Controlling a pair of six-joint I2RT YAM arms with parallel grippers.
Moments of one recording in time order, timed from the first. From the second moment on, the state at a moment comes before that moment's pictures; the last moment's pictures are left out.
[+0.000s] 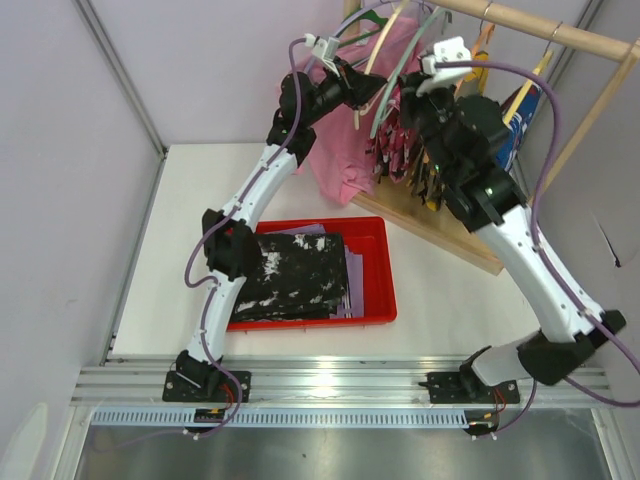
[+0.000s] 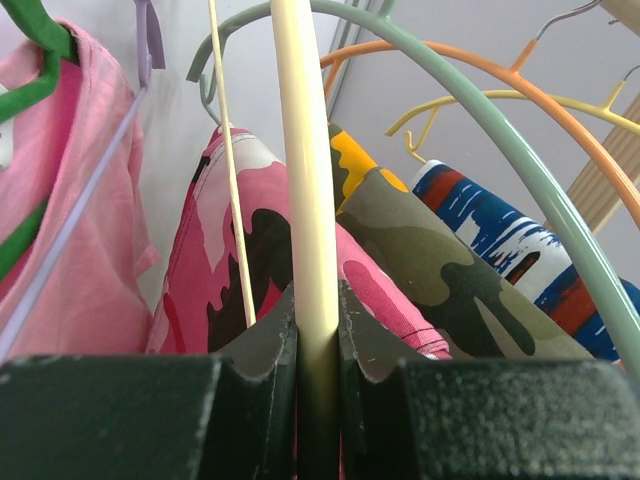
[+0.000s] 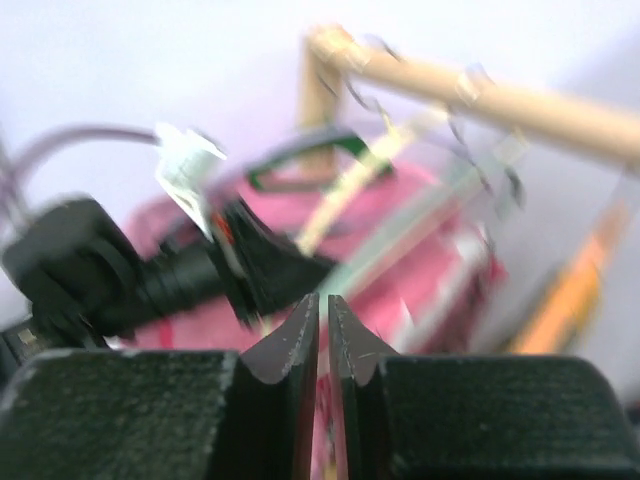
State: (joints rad) left arm -0.48 2.42 2.54 0.25 0.52 -0.53; right arm 0.62 1.35 1.71 -0.11 0.36 -0.16
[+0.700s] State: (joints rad) left arm -0.49 2.36 2.51 0.20 0.55 -0.55; right arm 0.36 2.04 2.42 -0.14 -0.21 -0.29
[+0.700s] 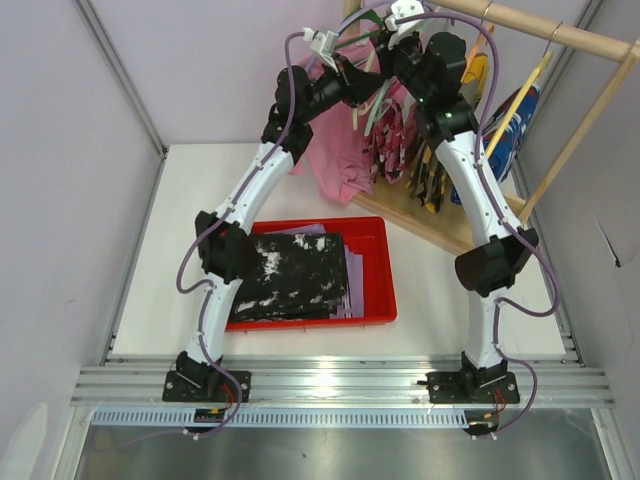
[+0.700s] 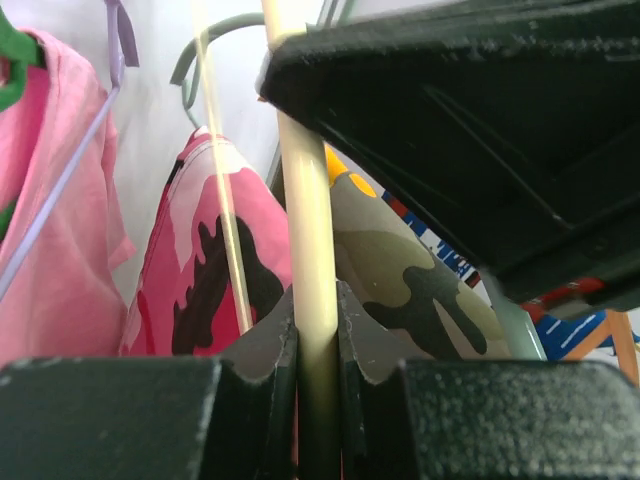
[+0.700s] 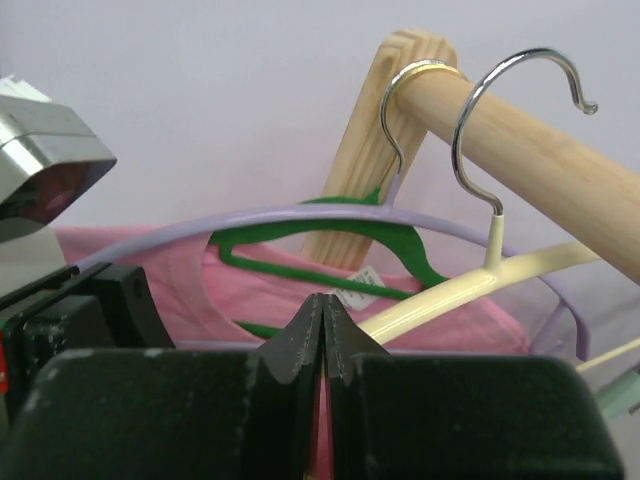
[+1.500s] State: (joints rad) left arm -0.48 2.34 2.48 0.21 0.55 -0.57; right arm 0.30 2.26 2.57 0.27 -0.19 -0.28
